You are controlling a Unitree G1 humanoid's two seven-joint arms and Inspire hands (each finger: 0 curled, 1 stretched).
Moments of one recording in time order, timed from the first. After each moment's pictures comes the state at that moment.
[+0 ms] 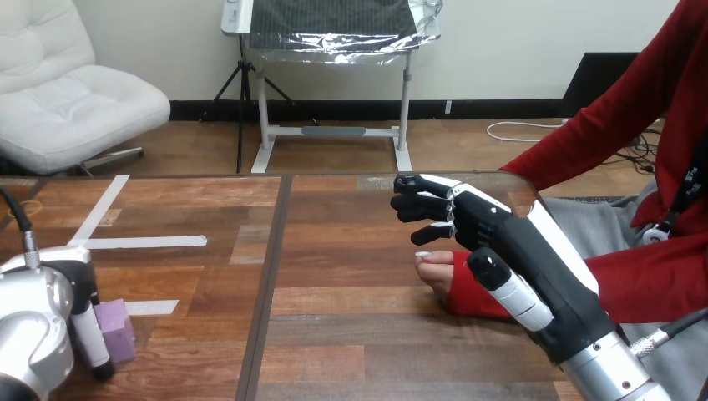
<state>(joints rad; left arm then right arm) -0.45 0.74 -0.41 0.48 0.86 0.46 -0.58 0.13 -0.28 0.05 -0.14 0.05 -0.40 0.37</state>
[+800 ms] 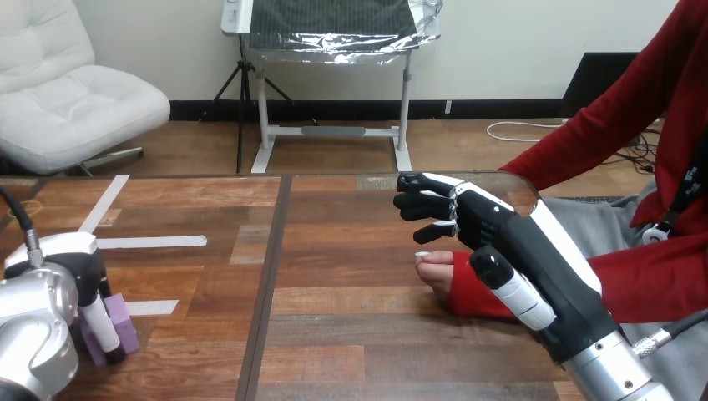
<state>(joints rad) -0.43 0.74 -0.40 0.45 0.82 0.46 -0.50 0.13 -0.28 0.04 -0.14 0.05 -0.40 0.37</state>
